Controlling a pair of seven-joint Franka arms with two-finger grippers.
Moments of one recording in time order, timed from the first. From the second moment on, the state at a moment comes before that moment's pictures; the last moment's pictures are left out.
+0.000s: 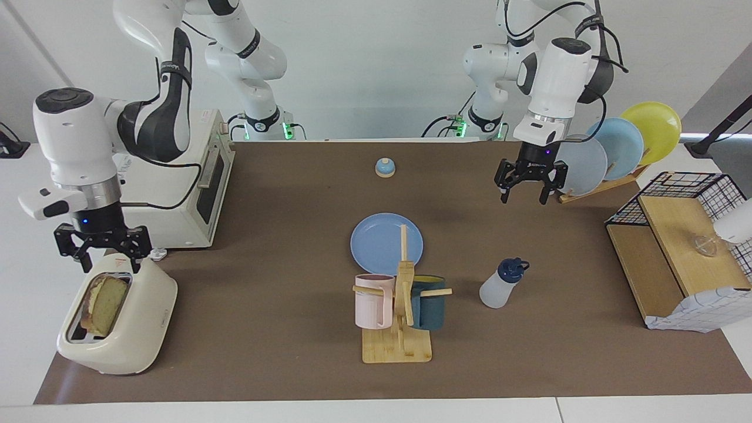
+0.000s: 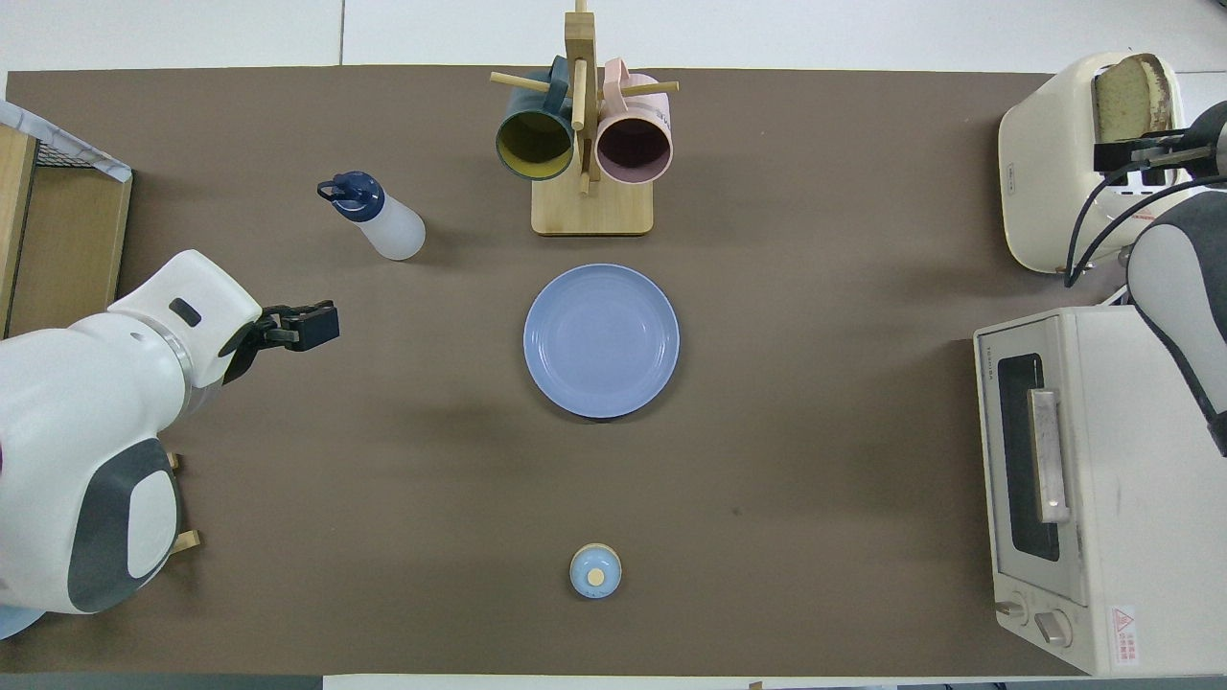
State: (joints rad) left arm -0.18 -0.24 -0.07 -2.32 0.00 2.50 -0.14; right arm -0.17 0.25 -0.02 -1.70 -0.15 2.37 -0.18
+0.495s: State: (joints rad) left arm -0.20 -0.23 -0.07 -2.45 0.00 2.78 -0.15; right arm -0.18 0.27 -0.01 -1.70 -0.20 2.43 -0.20
